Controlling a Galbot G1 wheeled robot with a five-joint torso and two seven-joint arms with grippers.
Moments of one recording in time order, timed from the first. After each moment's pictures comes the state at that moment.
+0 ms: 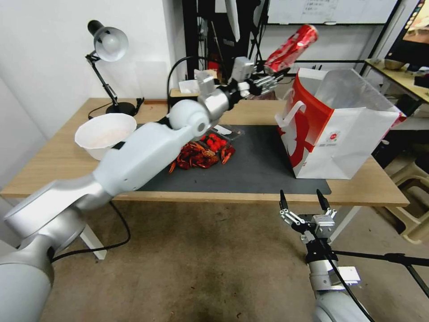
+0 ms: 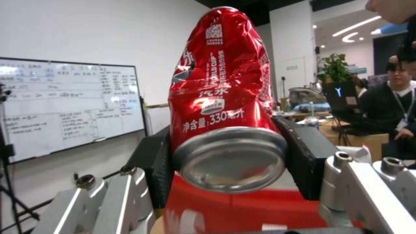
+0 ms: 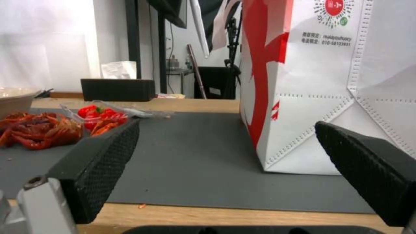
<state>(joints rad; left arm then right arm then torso) -0.01 -1.20 0.50 -1.39 -1.05 -0.06 0.23 -1.65 1.17 0.39 2.08 0.18 0.32 0.28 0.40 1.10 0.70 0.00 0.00</state>
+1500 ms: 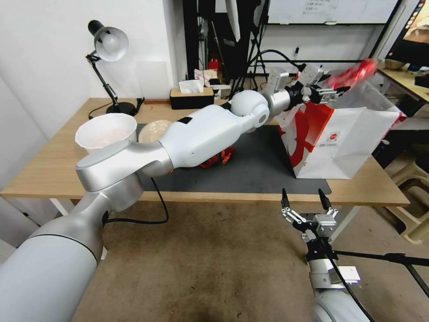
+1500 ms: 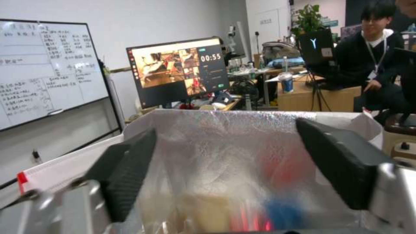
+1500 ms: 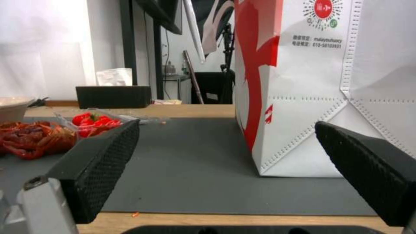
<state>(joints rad) -0.23 -1.54 0.74 -1.02 -1.09 -0.01 0.25 -1.64 1.19 0.40 2.06 0.19 0.35 0.28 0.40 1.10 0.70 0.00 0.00</state>
